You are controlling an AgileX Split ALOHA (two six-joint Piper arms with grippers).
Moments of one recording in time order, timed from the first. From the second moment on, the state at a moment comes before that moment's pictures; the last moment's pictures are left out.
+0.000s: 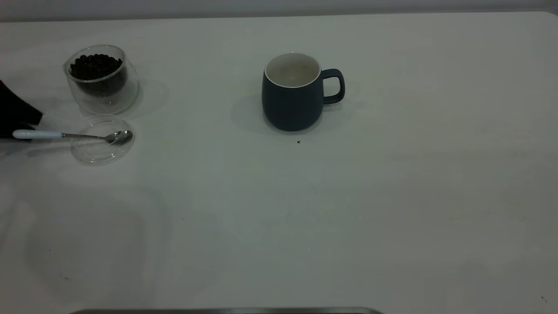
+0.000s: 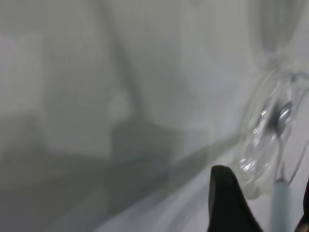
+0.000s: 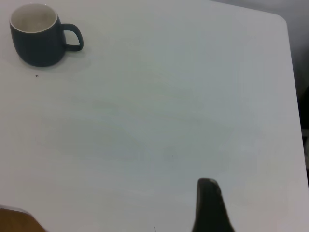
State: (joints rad) left arm 0.52 2.71 -1.82 -0.88 1.16 0.89; right arm -0.02 -0.02 -0.47 0.11 1.14 -0.23
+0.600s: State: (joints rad) left arm 0.52 2.69 -1.77 -0.86 1.16 0.79; right arm -0.02 -0.02 -0.47 0.11 1.14 -0.23
